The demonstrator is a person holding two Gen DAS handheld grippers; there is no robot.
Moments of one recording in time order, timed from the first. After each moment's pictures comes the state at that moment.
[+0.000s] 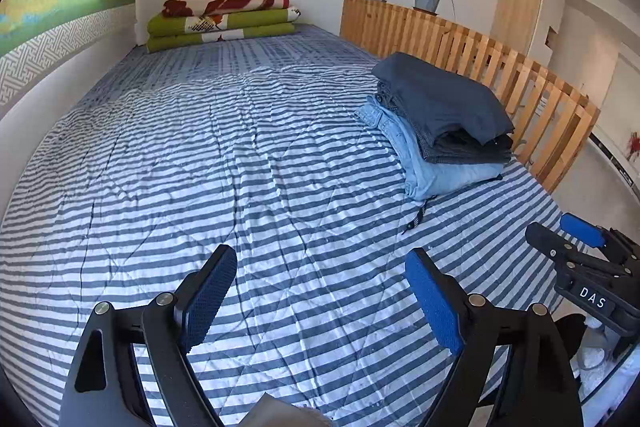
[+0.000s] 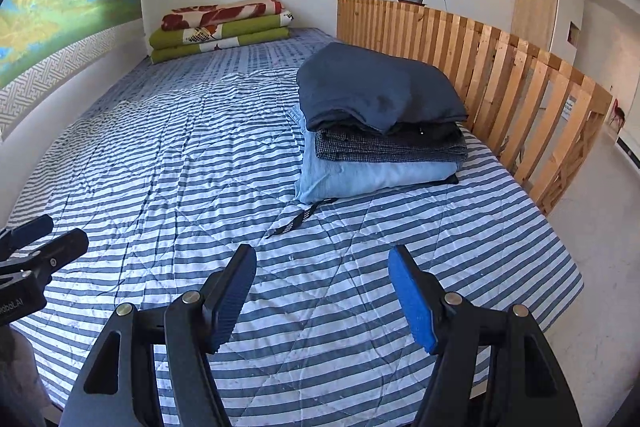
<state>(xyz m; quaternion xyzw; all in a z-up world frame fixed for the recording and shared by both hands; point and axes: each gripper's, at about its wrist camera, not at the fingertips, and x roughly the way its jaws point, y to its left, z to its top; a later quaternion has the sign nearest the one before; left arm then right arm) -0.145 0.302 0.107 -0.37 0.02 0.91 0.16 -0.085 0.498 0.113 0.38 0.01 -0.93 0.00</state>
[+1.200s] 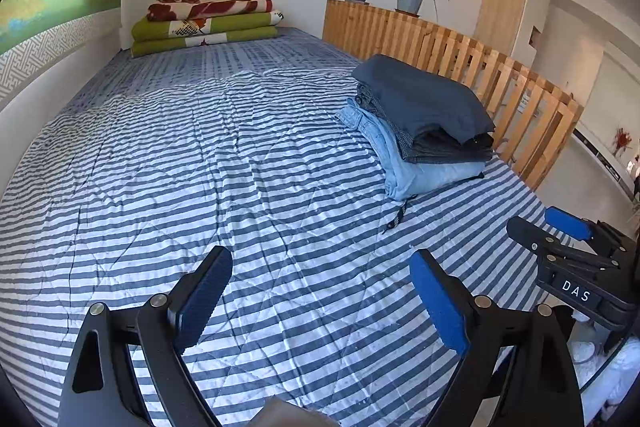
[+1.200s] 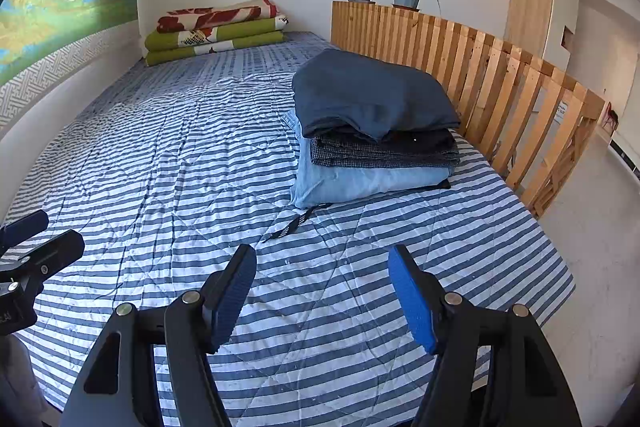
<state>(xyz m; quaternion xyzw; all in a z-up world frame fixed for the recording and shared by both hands) -0.134 0.300 0.109 -0.37 0.01 0.91 0.19 -0.082 0.496 0.120 0.37 0.02 -0.93 -0.01</state>
